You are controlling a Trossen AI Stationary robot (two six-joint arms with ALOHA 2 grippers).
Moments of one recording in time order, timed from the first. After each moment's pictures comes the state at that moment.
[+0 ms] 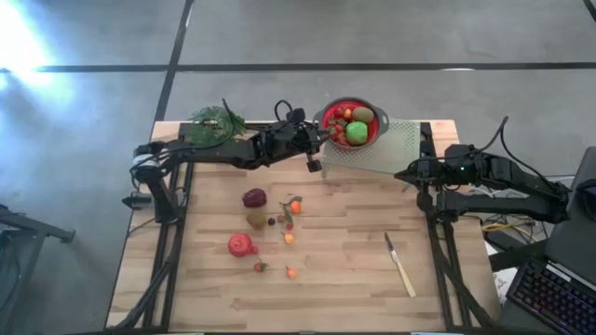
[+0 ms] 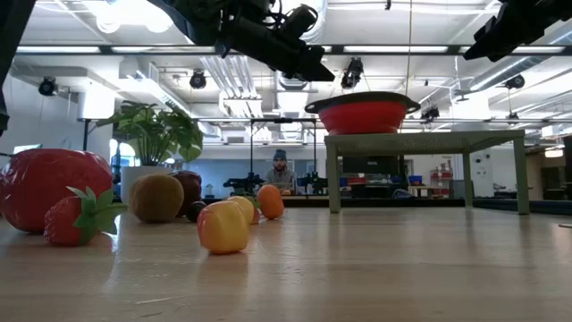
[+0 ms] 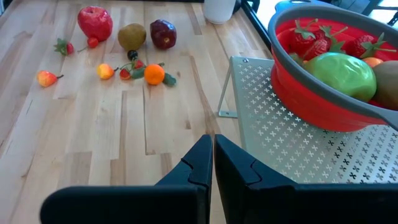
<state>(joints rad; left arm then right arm) 0.26 1.72 1.27 0.33 -0.22 0.45 -0.20 0.45 0.75 -0.83 0.02 -0.08</state>
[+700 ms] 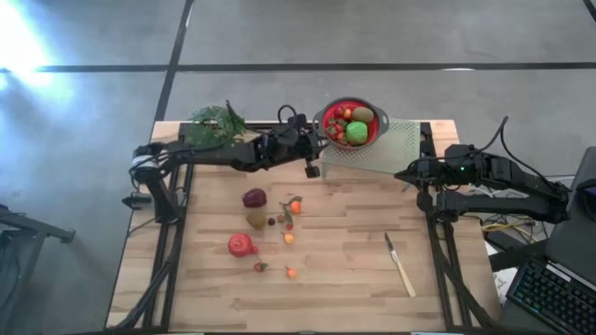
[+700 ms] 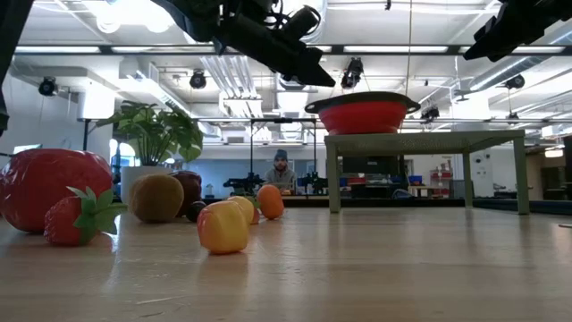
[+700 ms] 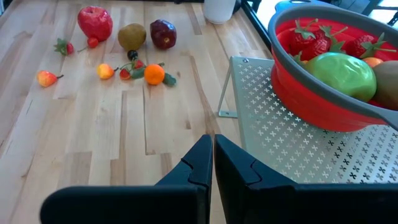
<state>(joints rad) 0.23 1.71 1.27 0.24 -0.22 0.45 -0.20 0.45 0.75 -0.83 0.02 -0.08</state>
